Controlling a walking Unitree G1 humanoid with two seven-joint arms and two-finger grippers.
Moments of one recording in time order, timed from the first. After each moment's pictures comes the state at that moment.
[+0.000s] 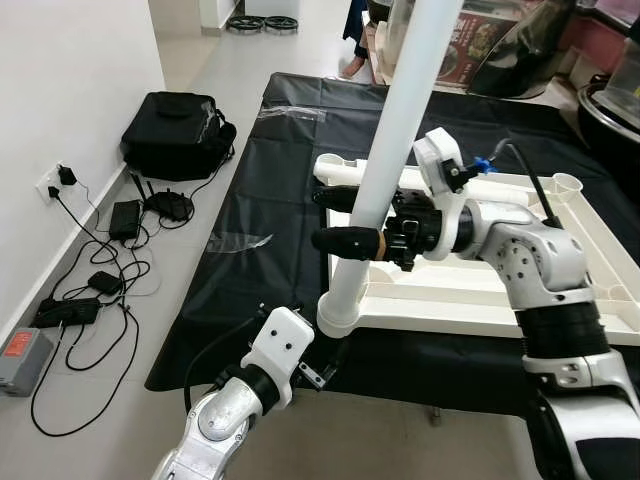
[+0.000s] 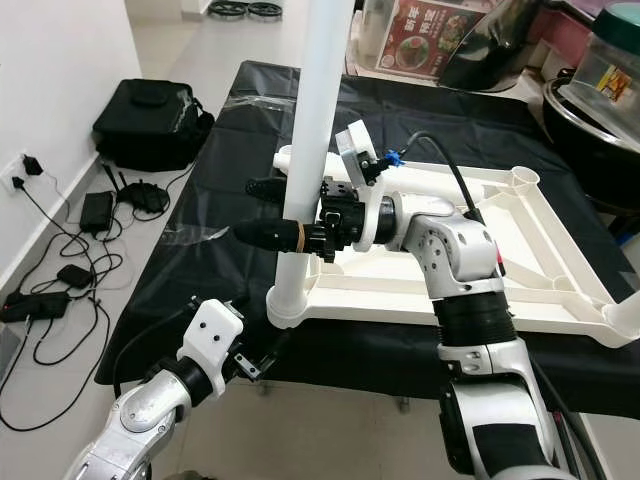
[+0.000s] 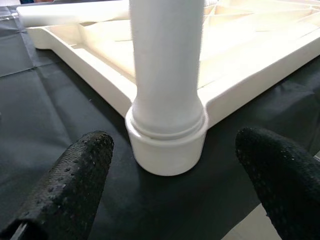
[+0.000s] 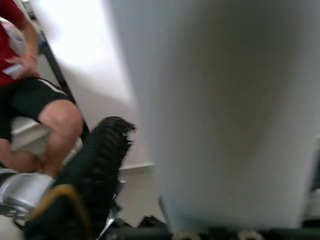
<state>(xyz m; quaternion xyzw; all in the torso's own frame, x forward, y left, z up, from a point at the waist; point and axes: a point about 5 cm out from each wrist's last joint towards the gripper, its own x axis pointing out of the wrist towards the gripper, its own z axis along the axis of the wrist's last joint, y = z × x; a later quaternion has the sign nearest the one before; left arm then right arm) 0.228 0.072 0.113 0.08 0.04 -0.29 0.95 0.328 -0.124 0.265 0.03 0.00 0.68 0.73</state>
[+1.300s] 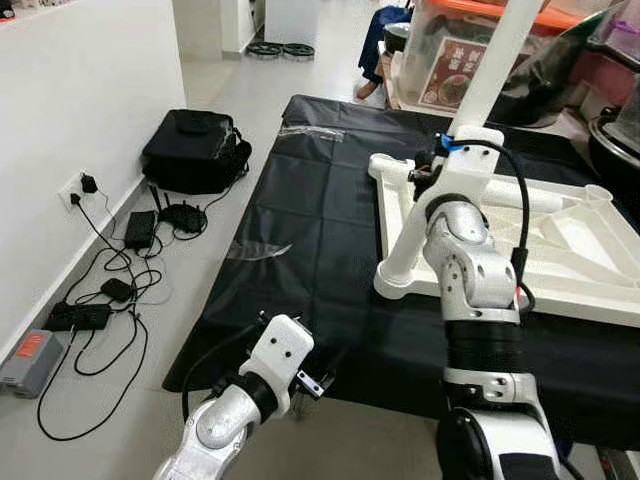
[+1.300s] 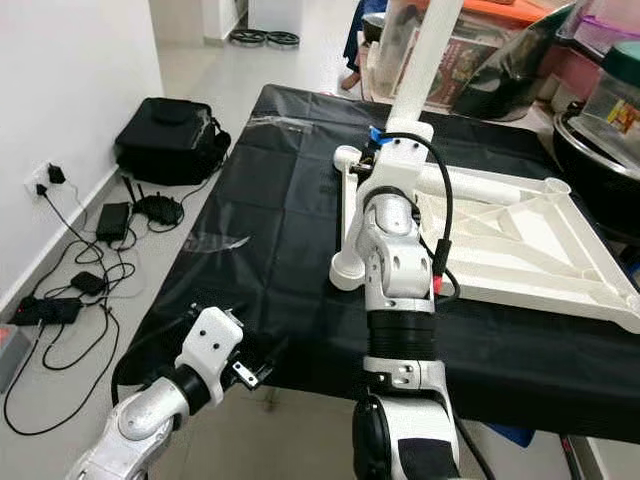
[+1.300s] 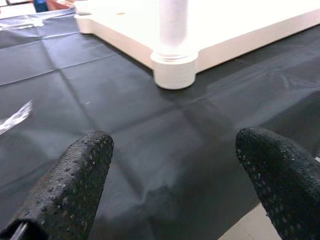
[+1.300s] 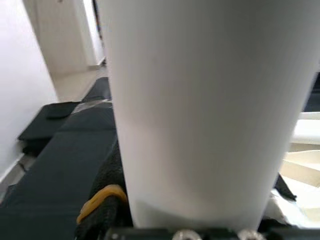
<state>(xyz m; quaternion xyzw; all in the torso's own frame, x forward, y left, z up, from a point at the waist) 0.227 0.072 0.111 0.09 0.04 -0.29 0.95 0.372 -0.131 0.251 0.07 -0.02 -0.02 1.00</state>
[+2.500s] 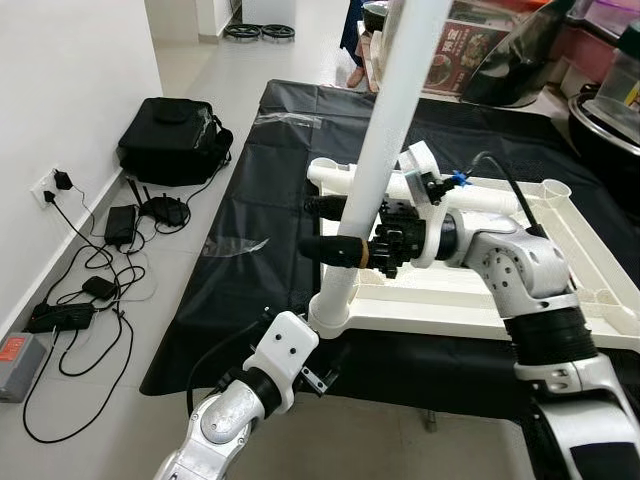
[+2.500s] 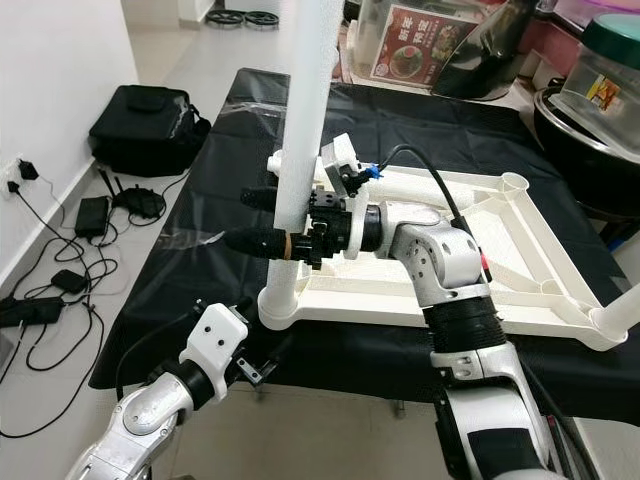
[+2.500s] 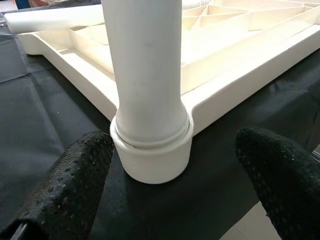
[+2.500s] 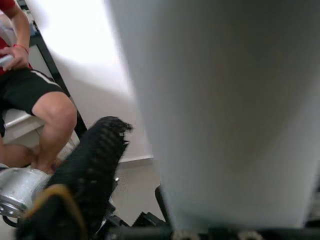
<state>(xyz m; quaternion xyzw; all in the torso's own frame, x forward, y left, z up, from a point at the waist) 0.227 0.069 0.110 0.09 0.04 -0.30 0.95 0.323 -0.118 0.253 0.03 0.01 0.68 0.74</state>
